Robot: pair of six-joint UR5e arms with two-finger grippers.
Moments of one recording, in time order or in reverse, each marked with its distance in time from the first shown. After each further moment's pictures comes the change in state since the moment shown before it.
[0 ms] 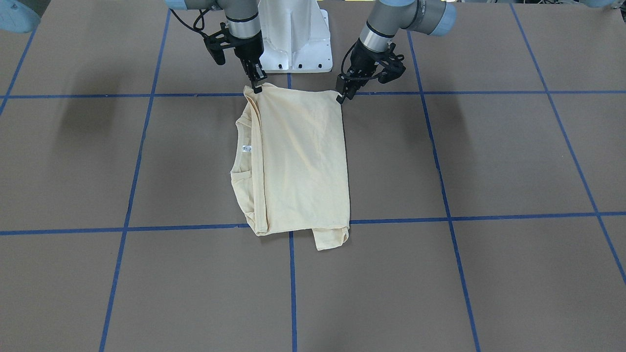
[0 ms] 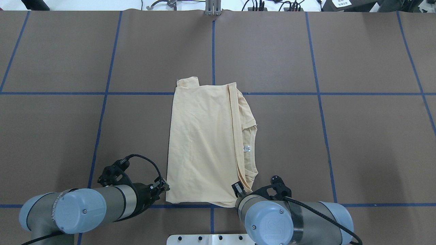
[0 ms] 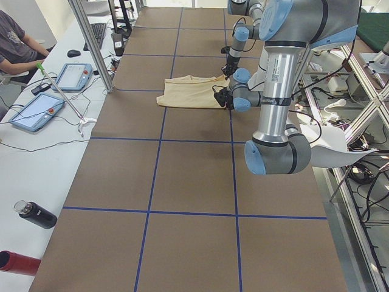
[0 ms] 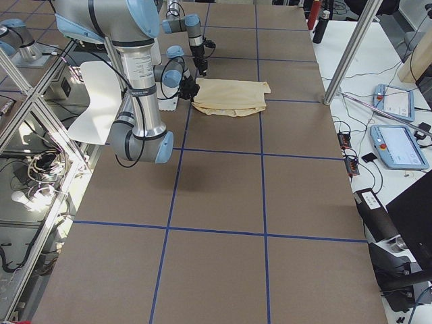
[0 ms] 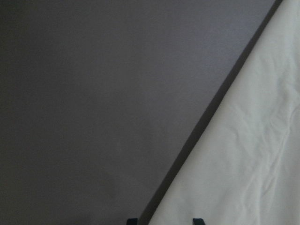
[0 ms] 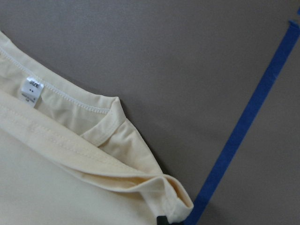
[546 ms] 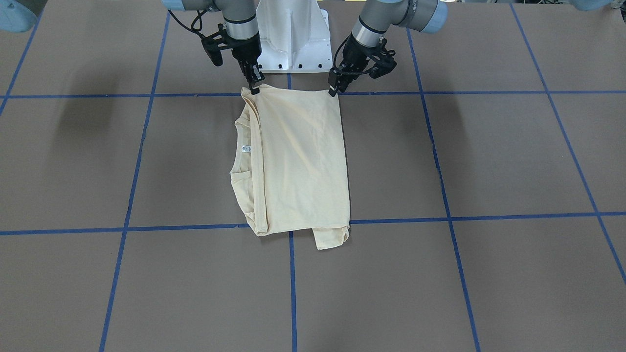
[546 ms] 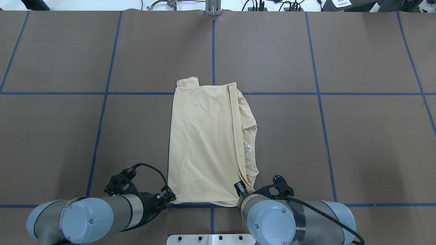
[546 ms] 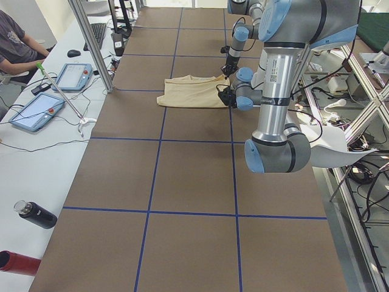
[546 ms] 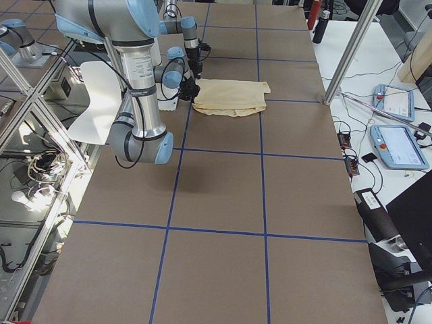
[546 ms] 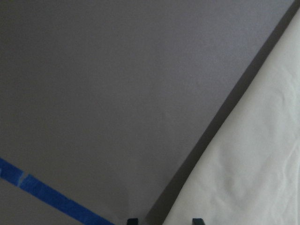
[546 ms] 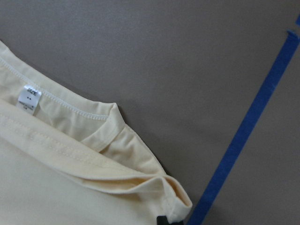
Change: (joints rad) left arm 0.036 -0.026 0.007 0.000 0.000 -0.019; right arm 0.003 -0.009 0.005 0.000 0.000 0.000
